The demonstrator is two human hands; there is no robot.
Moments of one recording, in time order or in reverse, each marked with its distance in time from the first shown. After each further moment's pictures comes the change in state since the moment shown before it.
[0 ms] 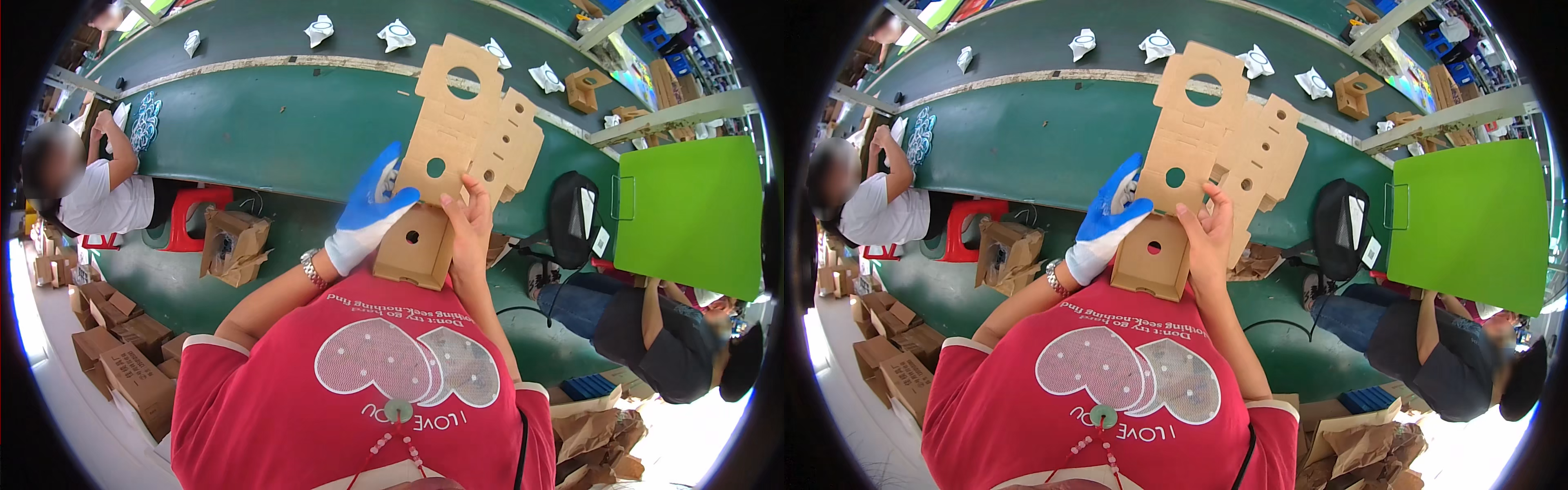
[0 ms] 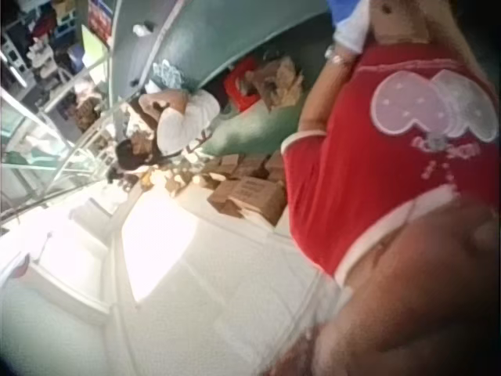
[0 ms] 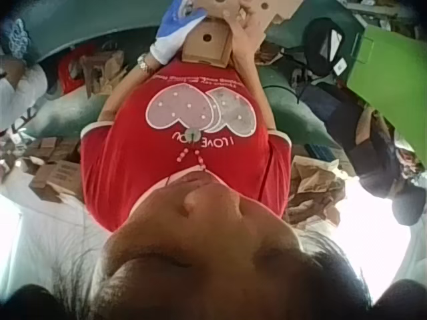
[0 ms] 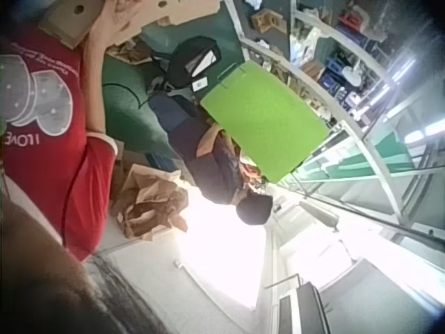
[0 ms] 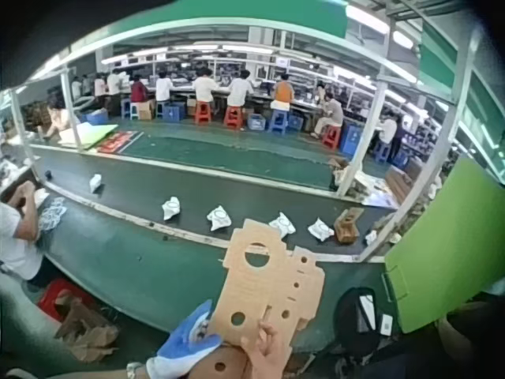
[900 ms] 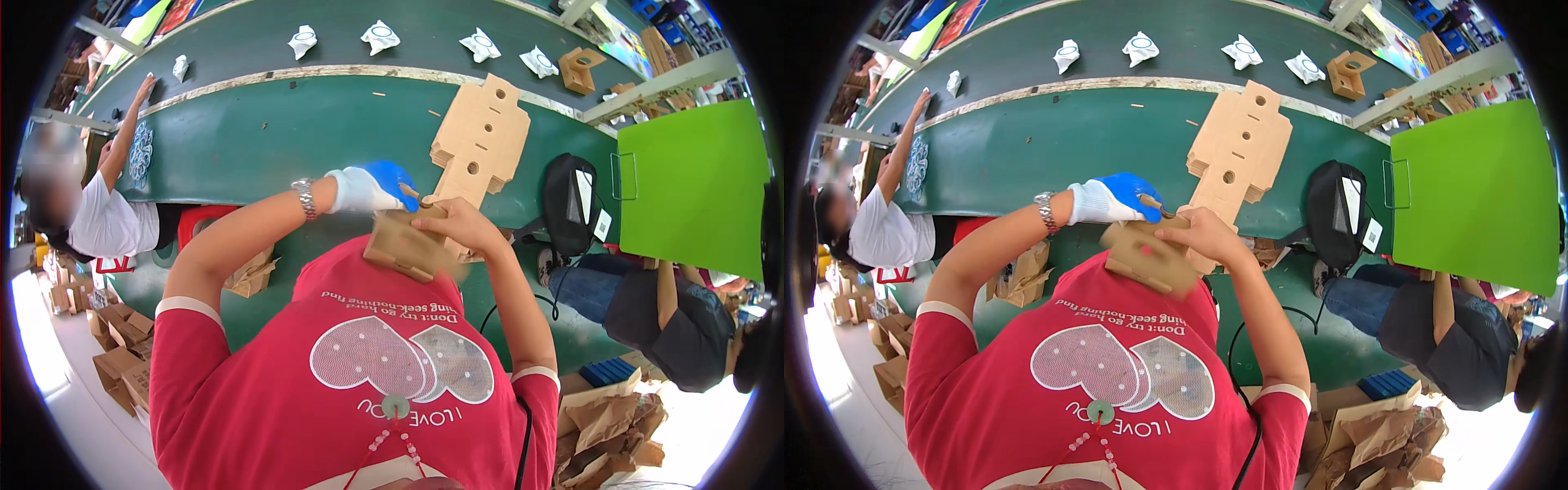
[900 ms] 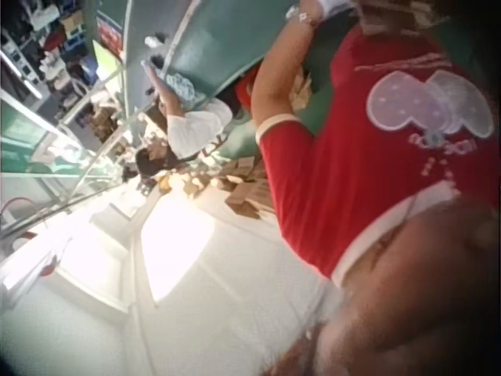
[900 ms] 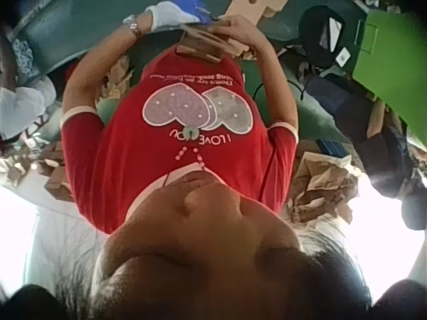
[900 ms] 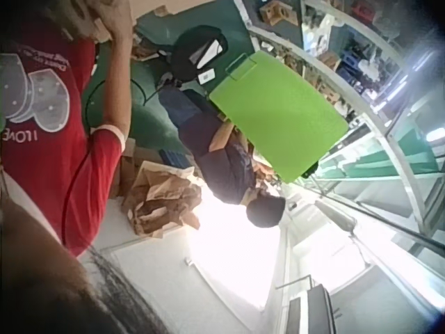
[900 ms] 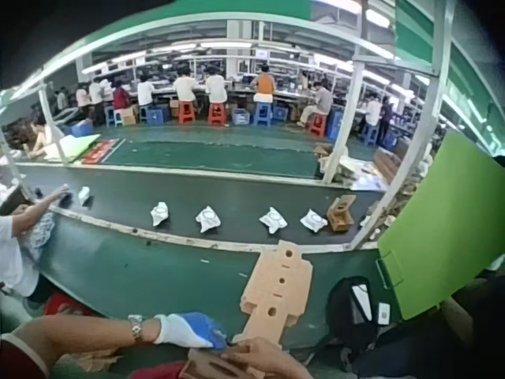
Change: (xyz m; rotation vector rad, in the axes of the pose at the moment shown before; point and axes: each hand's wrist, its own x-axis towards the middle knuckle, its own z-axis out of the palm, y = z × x) left_hand 0.095 0.005 0.004 1.048 -0.980 -0.183; right_hand 0.044 -0.028 -0.080 -0.998 -0.471 0.340
